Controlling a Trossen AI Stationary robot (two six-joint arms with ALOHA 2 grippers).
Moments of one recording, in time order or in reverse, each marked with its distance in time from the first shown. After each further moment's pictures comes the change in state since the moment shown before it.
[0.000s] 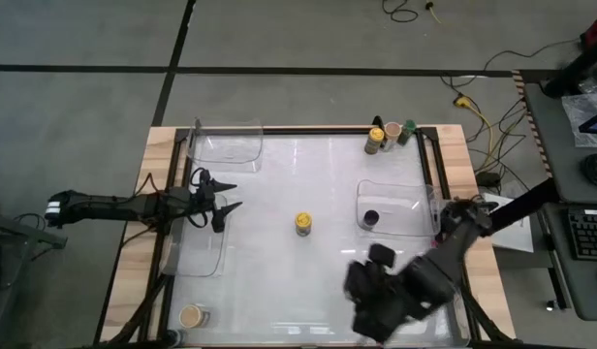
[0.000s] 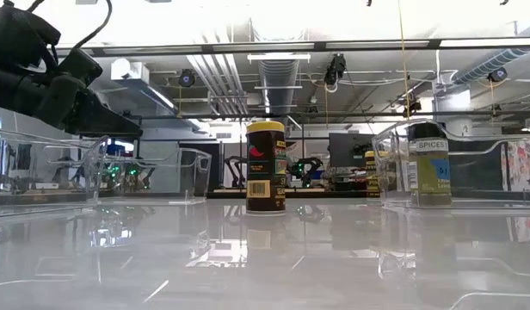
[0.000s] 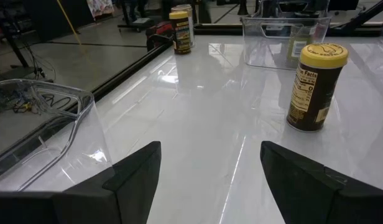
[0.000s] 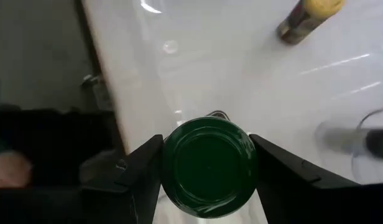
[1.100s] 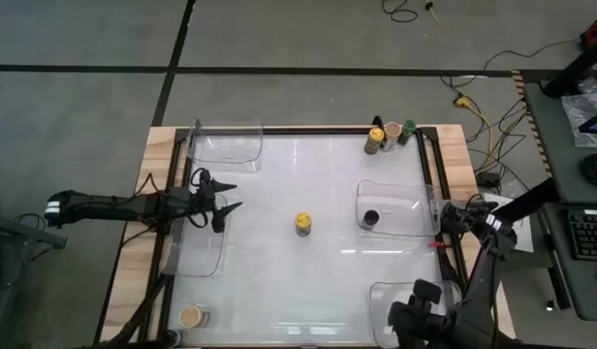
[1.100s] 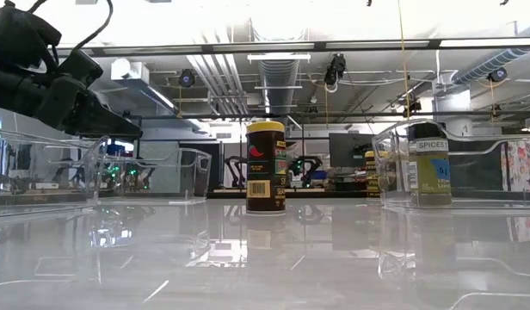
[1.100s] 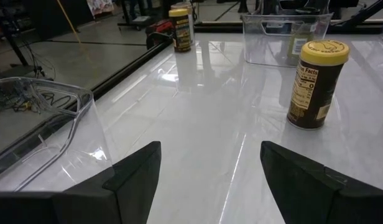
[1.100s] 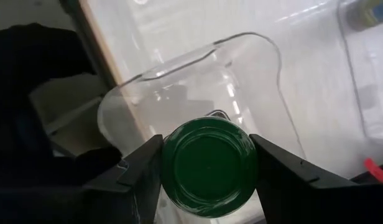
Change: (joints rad) left arm 0.000 0.009 0.000 0.000 0.000 0.000; right arm 0.270 -0.034 -0.334 0.003 -0.084 0.403
